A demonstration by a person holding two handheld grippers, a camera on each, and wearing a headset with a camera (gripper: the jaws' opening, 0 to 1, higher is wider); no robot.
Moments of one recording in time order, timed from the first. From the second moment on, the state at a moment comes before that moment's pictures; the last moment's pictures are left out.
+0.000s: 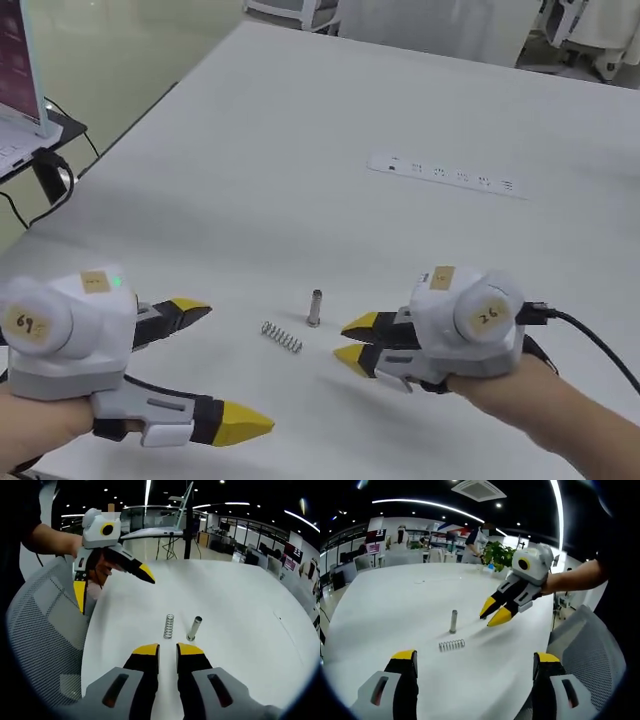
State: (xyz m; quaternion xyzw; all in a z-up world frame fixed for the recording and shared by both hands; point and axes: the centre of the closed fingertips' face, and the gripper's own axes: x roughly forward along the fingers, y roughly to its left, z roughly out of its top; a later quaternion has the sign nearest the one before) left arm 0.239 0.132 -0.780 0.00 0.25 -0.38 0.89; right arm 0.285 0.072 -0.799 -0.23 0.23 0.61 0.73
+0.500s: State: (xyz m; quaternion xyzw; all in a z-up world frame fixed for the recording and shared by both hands) left arm 0.238 0.143 -0.781 -0.01 0.25 -0.38 0.89; right arm 0.291 0.115 -0.813 -0.24 0.24 0.62 0.71
